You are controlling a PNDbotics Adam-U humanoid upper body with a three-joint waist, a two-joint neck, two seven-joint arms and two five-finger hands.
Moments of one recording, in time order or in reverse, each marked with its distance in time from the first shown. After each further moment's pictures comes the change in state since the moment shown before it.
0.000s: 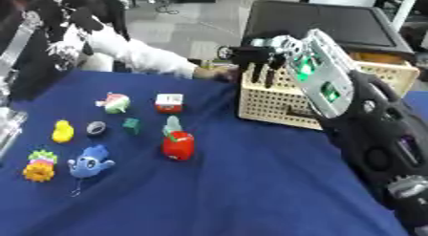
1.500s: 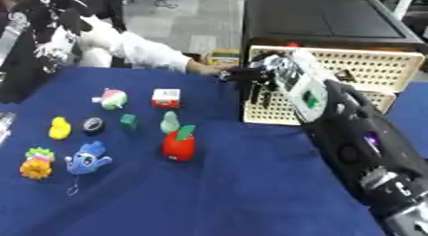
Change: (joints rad) left arm 0.009 -0.009 -0.001 0.000 -0.018 -0.010 -0.012; right arm -0.017 0.057 -0.072 0.219 0.111 -0.025 0.013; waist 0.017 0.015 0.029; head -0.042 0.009
